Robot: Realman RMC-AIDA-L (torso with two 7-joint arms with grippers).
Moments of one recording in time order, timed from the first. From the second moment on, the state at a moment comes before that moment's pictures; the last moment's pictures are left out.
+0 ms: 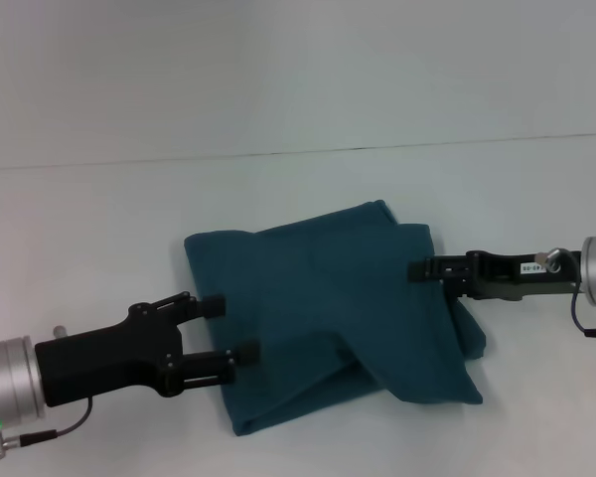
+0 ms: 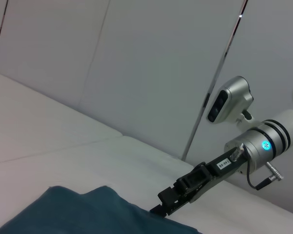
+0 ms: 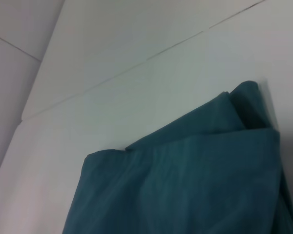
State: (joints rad) left arm -0.47 -2.13 0.79 0.61 1.85 1.54 -1.37; right arm 0.69 1.96 -0.67 -0.41 -2.17 -1.22 2.25
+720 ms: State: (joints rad) left arm -0.47 -2.13 0.79 0.61 1.85 1.52 -1.37; right arm 0.70 1.98 -0.70 -0.41 -2.17 -1.16 2.26
